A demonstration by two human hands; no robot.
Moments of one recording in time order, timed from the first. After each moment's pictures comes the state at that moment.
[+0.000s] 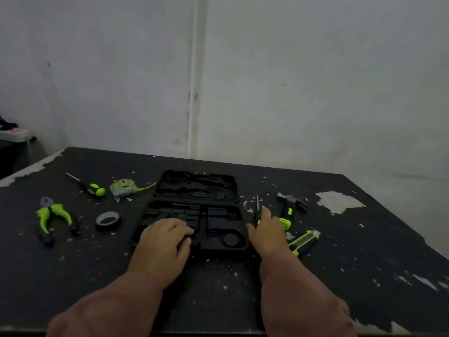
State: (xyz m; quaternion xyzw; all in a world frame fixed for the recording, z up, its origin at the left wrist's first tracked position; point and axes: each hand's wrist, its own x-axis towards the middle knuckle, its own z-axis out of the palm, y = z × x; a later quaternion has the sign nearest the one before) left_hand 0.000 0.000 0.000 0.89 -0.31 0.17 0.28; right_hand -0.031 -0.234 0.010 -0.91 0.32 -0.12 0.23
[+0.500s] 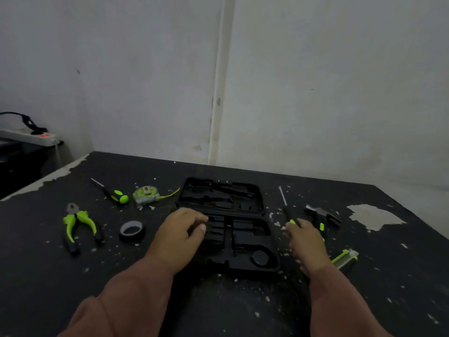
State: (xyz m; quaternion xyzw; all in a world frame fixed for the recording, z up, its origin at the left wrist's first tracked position) left_hand 0.045 0.009 0.025 0.86 -0.27 0.13 0.42; right_hand -0.023 -0.247 0.025 -0.80 0.31 -0.19 0.48
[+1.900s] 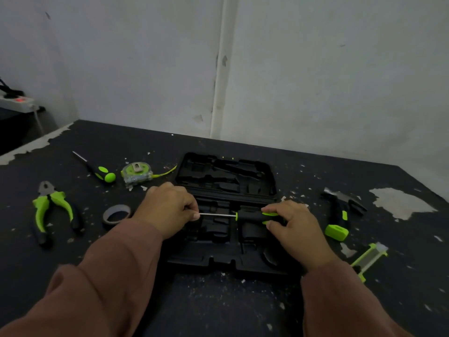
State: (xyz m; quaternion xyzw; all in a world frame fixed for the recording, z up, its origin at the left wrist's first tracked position) left_hand 0.113 0.006 0.022 0.94 -0.28 0.06 0.18; right_hand 0.003 -0.222 0.018 -0.95 0.10 -0.16 0.25
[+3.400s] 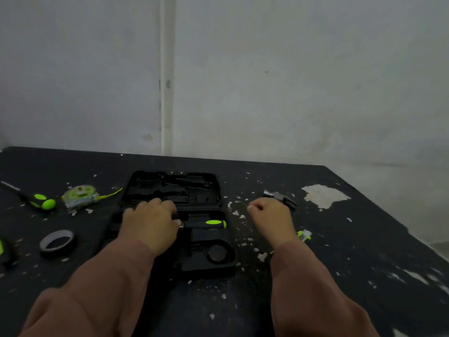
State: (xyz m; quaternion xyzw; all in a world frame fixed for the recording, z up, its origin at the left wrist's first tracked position) left_hand 0.069 -0.058 0.040 0.96 -0.22 0.08 0.12; right_hand -0.027 -0.264 0.054 -0.91 0.28 -0.17 0.27
